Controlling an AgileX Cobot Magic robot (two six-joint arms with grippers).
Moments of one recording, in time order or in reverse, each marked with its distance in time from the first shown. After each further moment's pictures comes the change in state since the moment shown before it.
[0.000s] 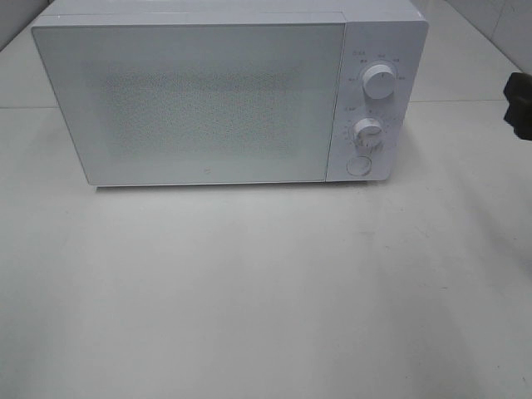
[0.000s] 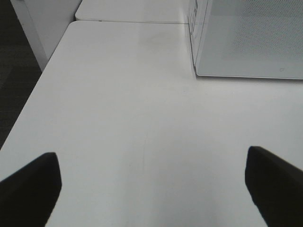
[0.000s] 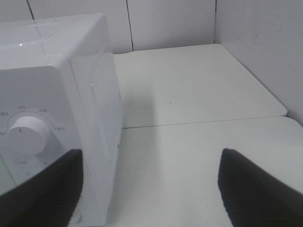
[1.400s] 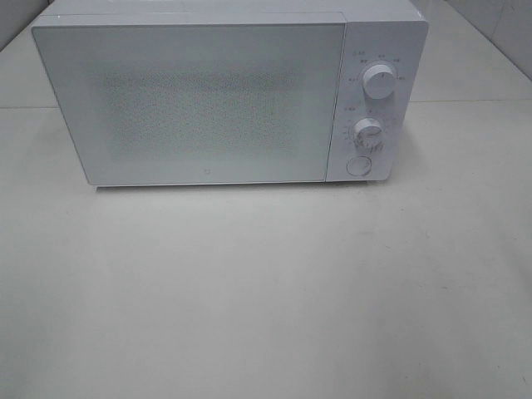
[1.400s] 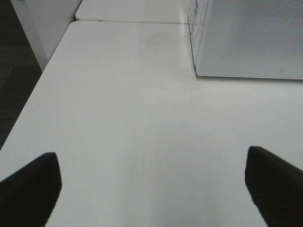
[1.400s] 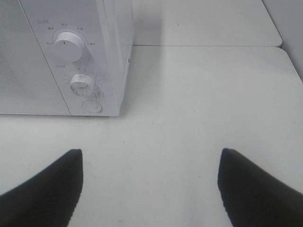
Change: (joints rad) left arm 0.000 0.000 0.000 0.000 0.000 0.000; right arm -0.057 -0.523 -0.253 -0.127 1.150 0.026
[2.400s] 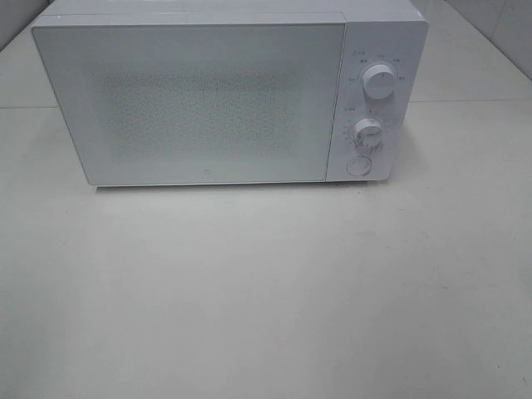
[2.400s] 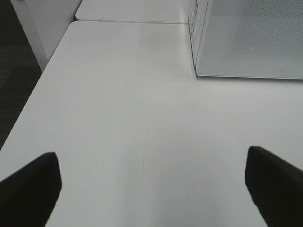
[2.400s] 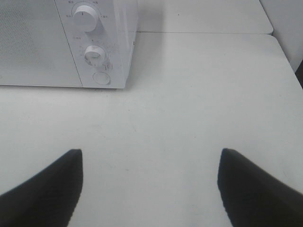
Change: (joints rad) left arm 0.000 0.000 0.000 0.000 0.000 0.000; right arm 0.000 -0.395 0.000 0.000 0.380 0.000
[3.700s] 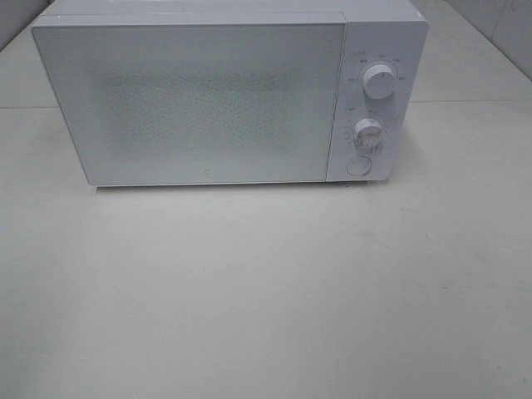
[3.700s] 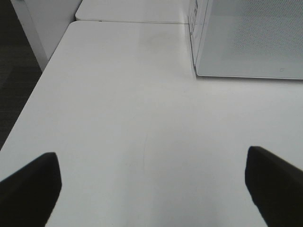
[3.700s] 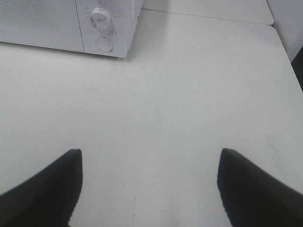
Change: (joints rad) left arm 0.000 0.000 0.000 0.000 0.000 0.000; right arm 0.000 -0.246 0.032 0.000 0.230 -0.100
